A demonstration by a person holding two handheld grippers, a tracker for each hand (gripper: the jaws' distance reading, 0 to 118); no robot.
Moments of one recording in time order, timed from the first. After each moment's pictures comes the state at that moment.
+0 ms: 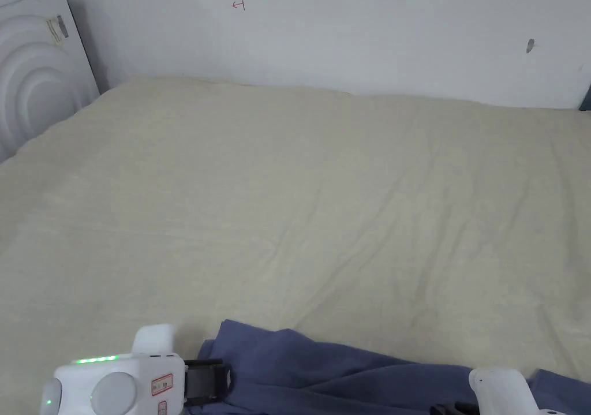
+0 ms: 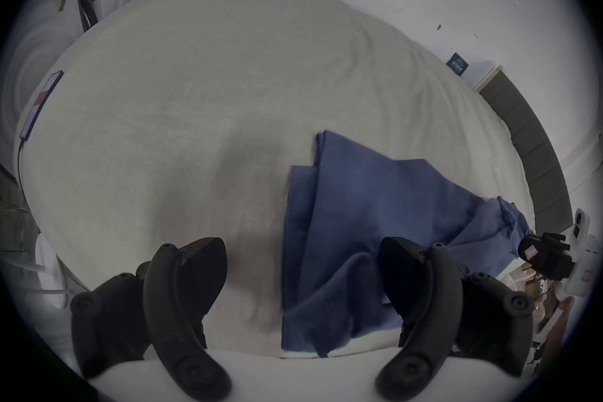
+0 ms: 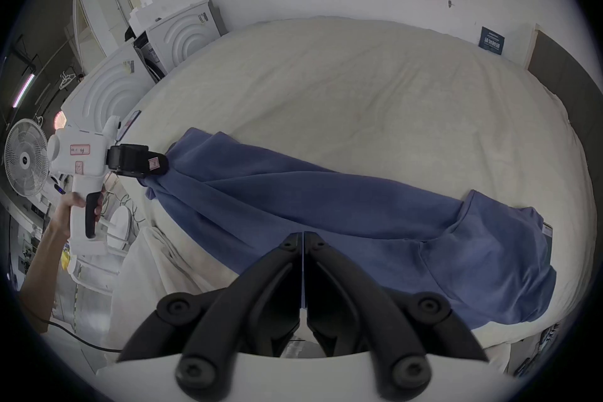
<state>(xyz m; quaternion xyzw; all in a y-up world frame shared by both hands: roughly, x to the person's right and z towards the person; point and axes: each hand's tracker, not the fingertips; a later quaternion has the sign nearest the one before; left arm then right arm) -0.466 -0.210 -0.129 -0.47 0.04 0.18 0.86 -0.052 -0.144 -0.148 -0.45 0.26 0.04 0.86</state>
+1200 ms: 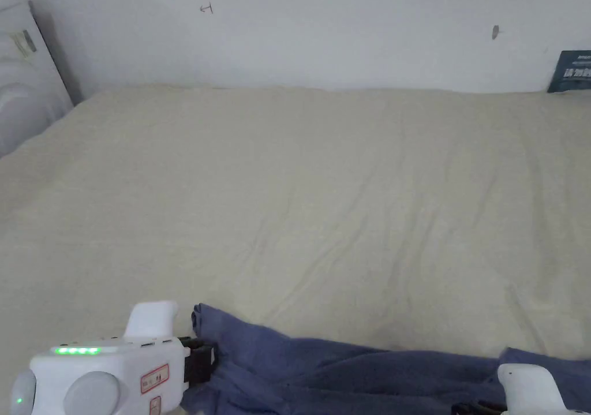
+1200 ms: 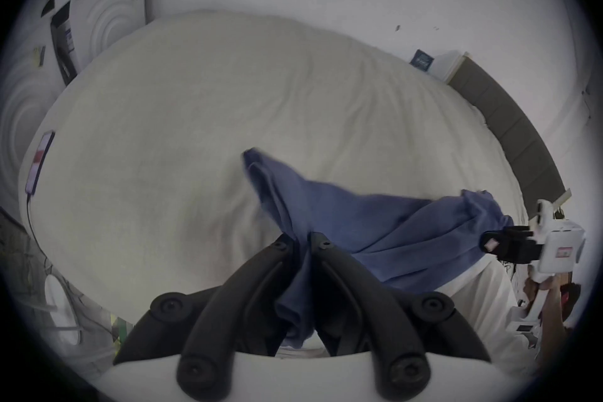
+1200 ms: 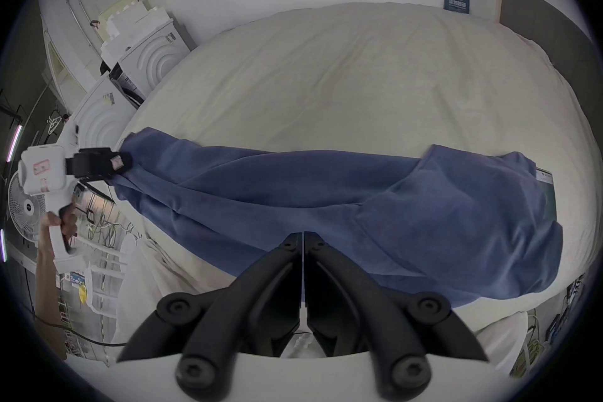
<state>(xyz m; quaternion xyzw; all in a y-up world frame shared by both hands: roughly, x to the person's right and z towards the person) -0.403 -0.118 -0.122 -0.42 -0.03 0.12 0.90 0.015 -0.152 -0.146 -0.47 0.21 -0.04 0.86</state>
